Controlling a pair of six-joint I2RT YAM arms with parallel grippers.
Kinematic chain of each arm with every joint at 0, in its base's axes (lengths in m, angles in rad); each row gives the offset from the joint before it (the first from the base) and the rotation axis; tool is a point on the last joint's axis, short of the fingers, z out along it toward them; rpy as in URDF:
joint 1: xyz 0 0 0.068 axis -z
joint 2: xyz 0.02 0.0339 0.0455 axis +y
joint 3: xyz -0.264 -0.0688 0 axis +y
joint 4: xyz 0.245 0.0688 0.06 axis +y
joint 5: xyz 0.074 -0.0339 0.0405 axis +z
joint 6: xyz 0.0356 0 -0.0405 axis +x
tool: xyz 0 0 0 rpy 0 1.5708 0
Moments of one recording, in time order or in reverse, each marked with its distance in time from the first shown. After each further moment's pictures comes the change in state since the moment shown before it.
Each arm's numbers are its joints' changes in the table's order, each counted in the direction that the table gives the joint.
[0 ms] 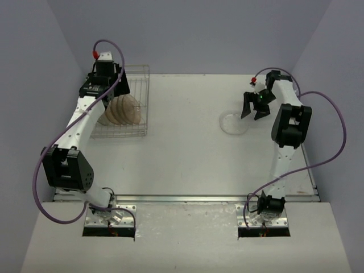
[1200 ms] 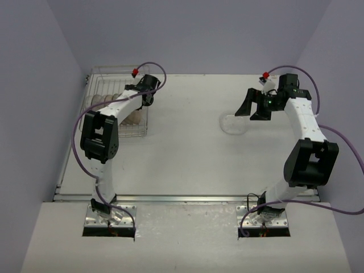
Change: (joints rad) left arm 0.216 0.471 -0.158 0.153 0.614 0.029; right arm -0.007 -0.721 0.613 -0.247 0.299 0.230
